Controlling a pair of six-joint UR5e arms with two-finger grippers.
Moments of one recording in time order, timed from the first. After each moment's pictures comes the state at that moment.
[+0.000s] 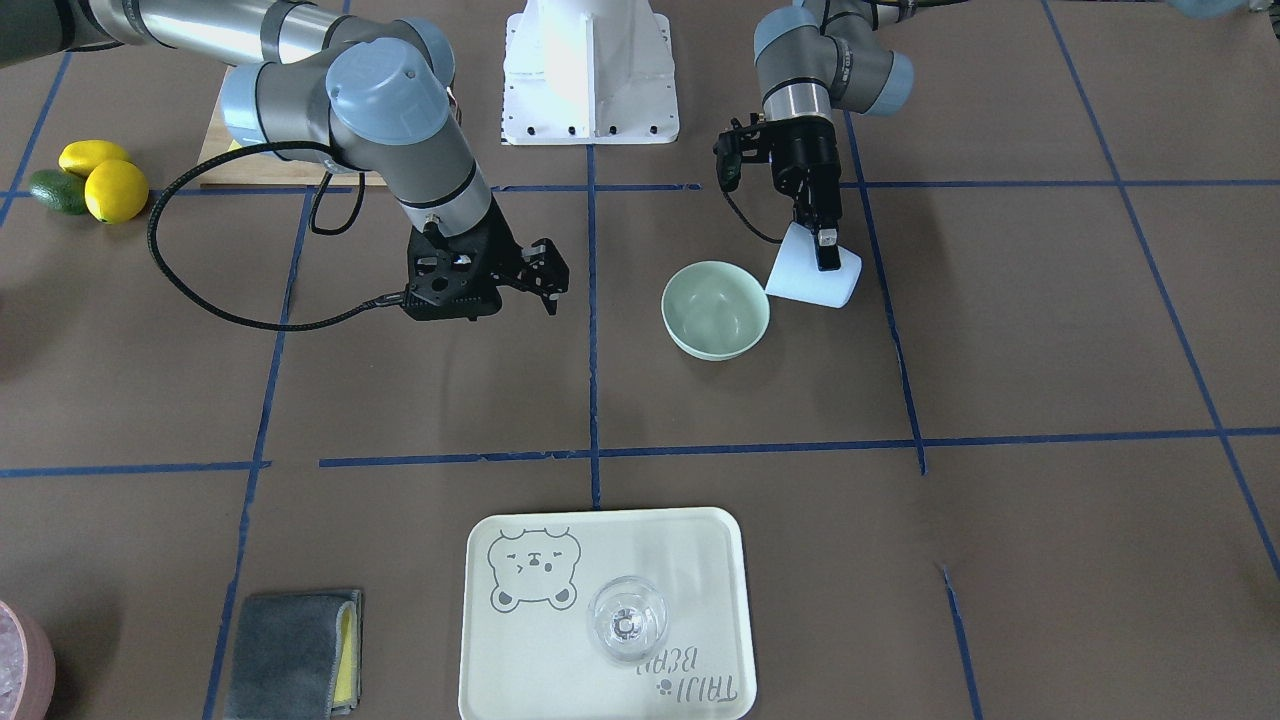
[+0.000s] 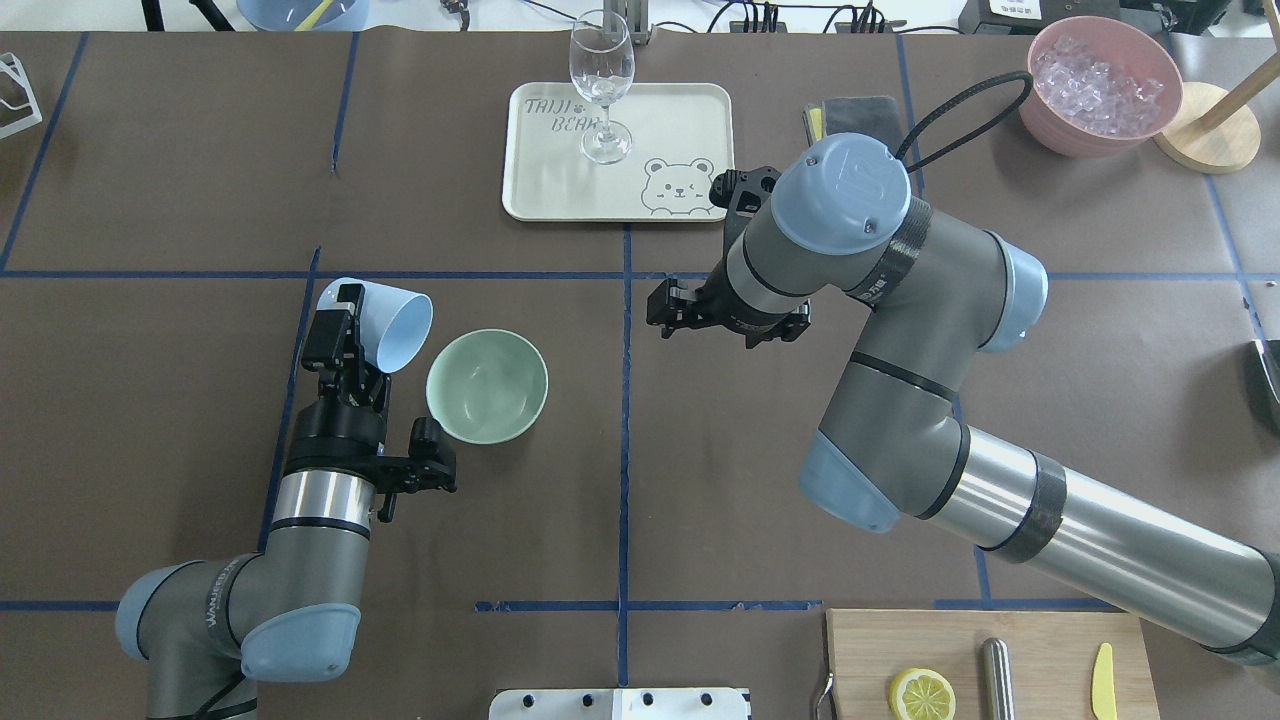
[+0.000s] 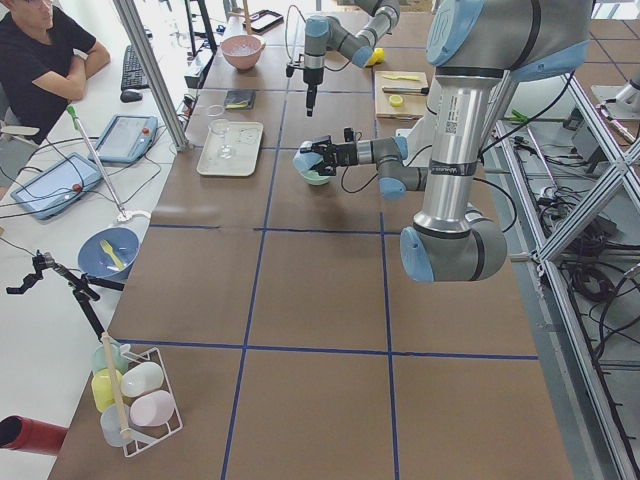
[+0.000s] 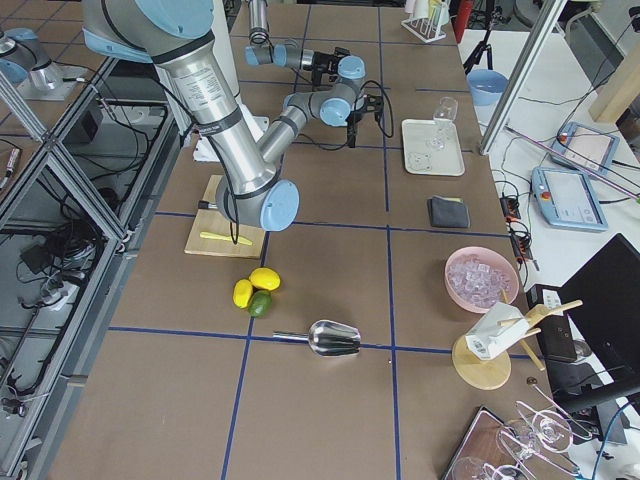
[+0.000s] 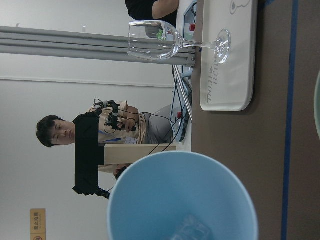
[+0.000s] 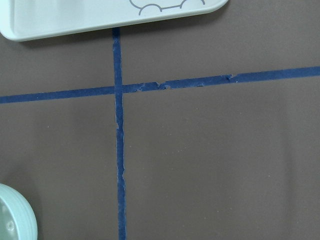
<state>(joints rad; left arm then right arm) -0.17 -1.81 -1.75 -2.24 -0.25 0.54 0.61 -0.95 1.69 -1.40 1.97 1.27</state>
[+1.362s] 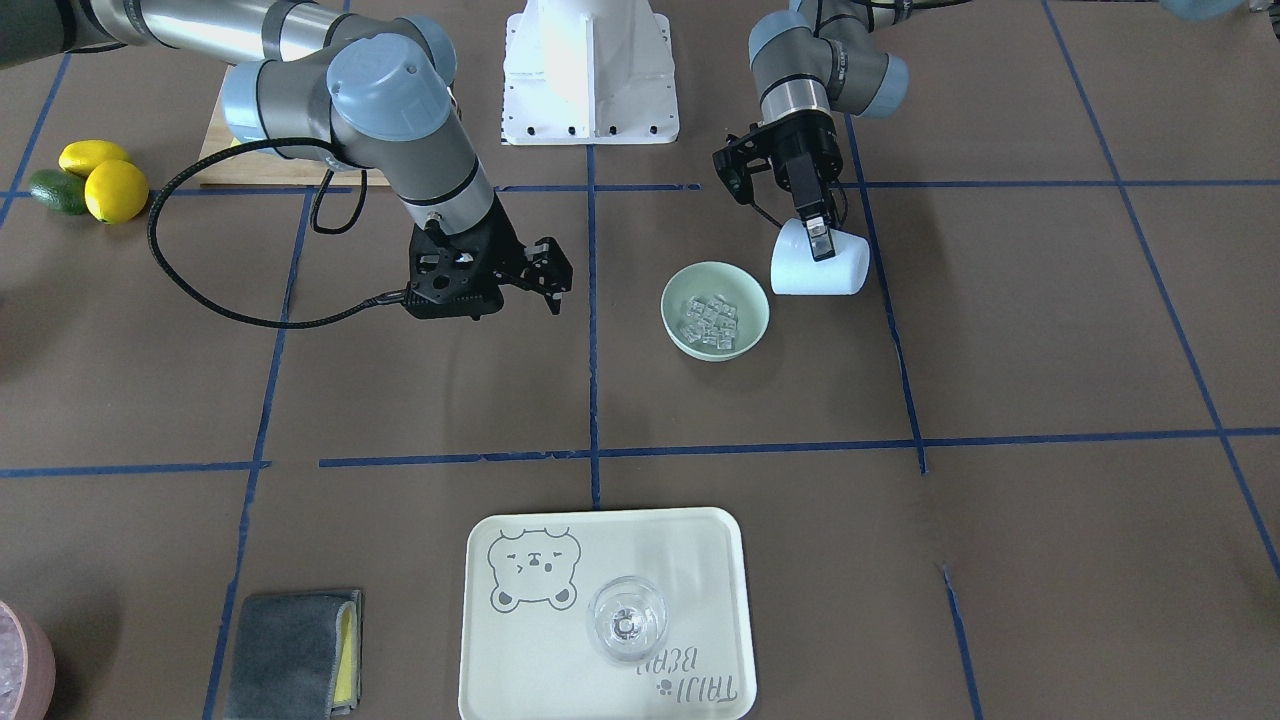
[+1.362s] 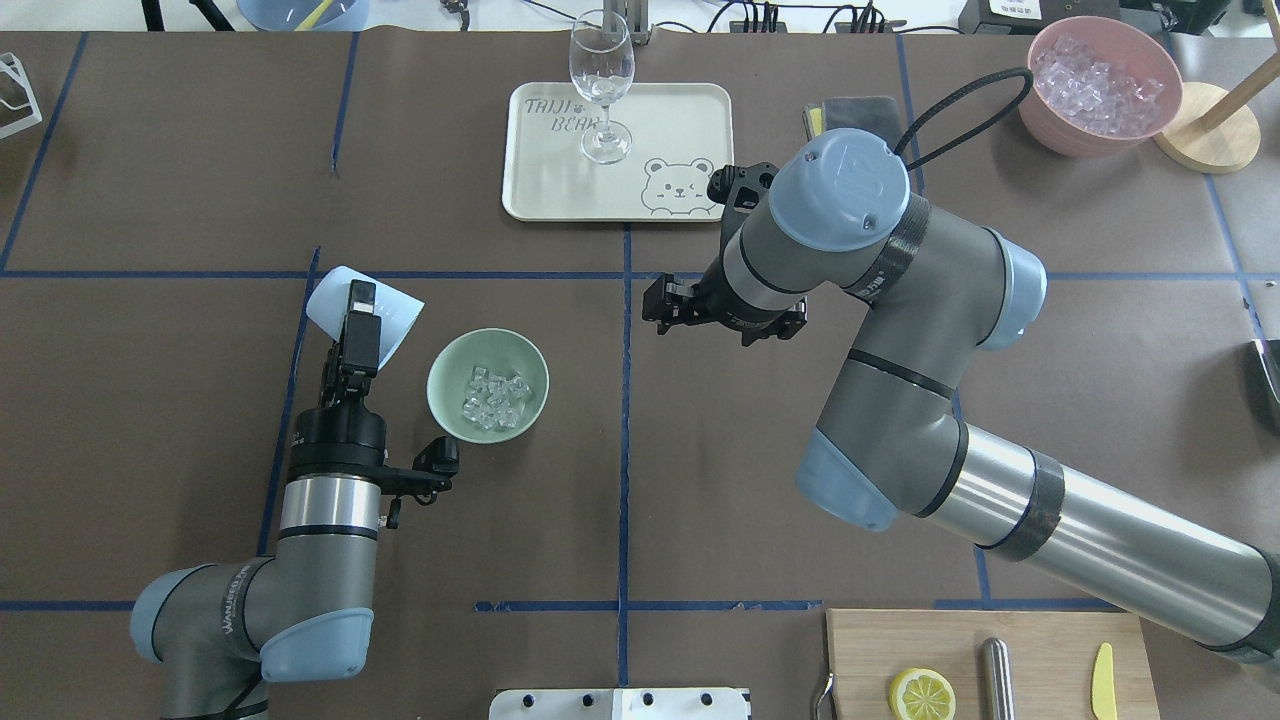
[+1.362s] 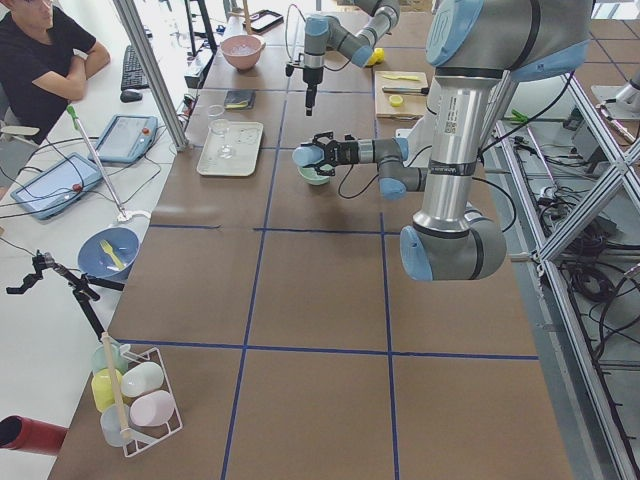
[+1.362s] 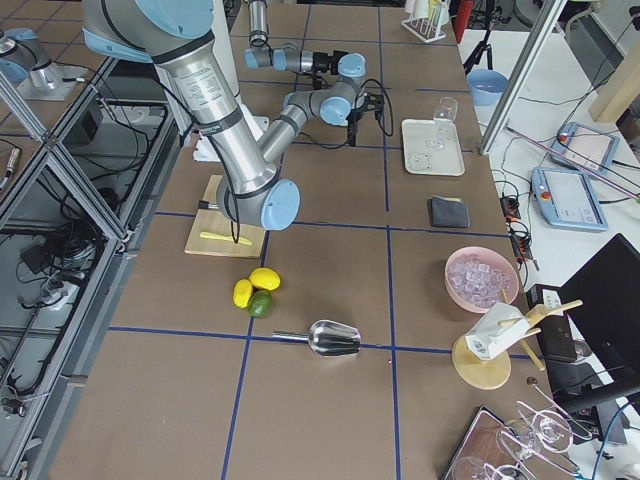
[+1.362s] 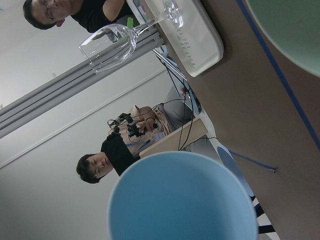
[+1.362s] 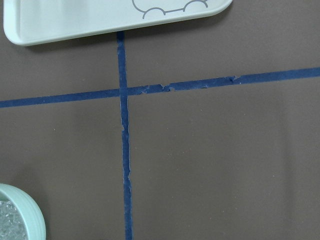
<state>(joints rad) -0.16 -1.82 -1.77 -2.25 -0.17 0.83 0.61 -0.94 1.69 -1.40 1.97 1.28</state>
